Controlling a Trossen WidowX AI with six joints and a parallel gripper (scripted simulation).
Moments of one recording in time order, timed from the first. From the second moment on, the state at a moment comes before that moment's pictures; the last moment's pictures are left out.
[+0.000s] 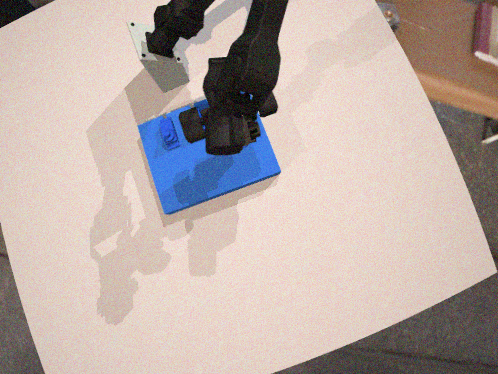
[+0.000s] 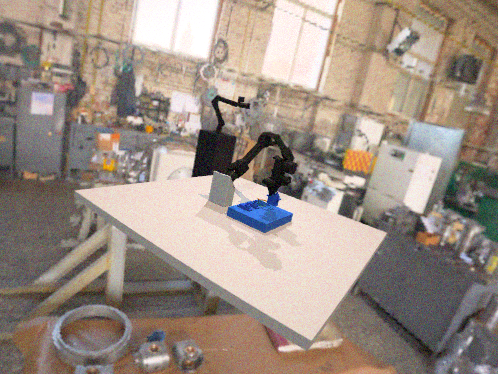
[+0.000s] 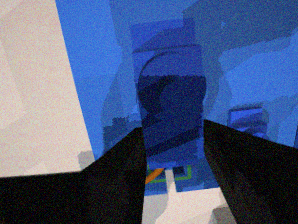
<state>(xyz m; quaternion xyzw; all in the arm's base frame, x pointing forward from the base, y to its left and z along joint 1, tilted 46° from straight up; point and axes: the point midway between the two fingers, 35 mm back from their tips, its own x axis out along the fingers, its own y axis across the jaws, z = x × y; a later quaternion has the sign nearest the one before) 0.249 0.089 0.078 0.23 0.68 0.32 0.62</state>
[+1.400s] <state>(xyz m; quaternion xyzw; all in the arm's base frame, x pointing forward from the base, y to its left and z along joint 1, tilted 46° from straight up) 0.168 0.089 0.066 0.22 0.68 0.32 0.62</state>
